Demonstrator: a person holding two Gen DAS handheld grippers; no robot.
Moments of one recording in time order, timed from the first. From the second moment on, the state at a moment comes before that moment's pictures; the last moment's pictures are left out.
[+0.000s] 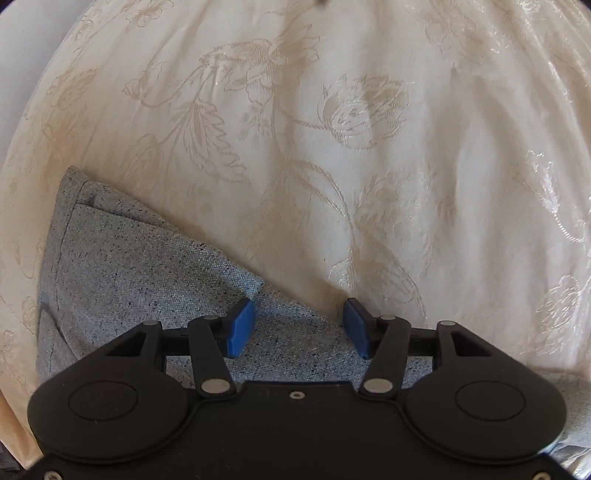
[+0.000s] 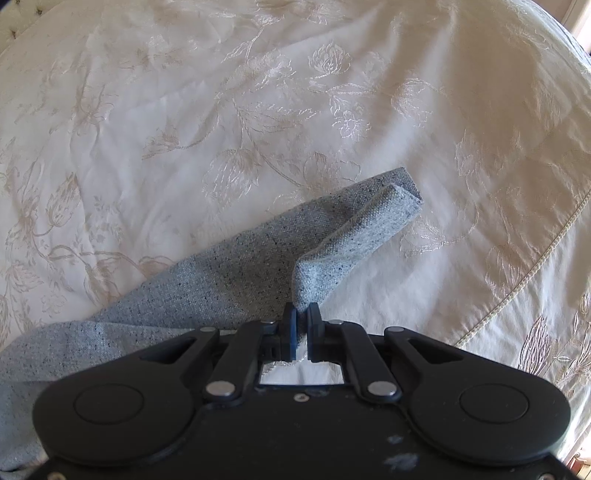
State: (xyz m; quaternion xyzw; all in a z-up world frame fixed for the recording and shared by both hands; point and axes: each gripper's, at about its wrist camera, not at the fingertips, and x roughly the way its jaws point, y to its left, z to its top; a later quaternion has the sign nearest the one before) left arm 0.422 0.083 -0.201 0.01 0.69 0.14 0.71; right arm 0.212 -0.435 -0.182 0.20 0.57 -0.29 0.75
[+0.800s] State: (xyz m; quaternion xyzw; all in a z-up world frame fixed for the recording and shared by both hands) left arm 0.269 0.172 -0.029 -0.07 0.48 0.06 0.87; right arm 0.127 -0.399 -0.059 0.21 0.45 -0.21 0.84
